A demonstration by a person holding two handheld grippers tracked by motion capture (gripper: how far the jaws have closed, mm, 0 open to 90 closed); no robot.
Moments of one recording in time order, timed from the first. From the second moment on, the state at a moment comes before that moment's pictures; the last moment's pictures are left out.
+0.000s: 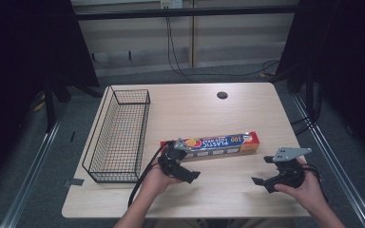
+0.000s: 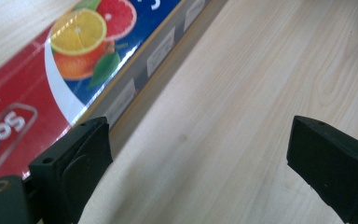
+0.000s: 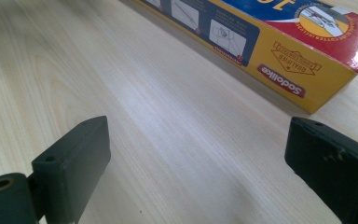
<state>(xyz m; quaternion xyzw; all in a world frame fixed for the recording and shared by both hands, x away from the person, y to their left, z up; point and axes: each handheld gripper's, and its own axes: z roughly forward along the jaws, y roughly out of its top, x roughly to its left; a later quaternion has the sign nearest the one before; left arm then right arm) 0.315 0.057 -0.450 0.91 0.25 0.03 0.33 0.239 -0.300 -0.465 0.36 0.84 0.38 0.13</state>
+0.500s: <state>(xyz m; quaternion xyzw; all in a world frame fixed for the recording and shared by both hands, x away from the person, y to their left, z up) 0.348 0.032 -0.424 0.91 0.26 0.04 0.33 0.241 -0.297 -0.464 0.35 0.85 0.38 0.13</state>
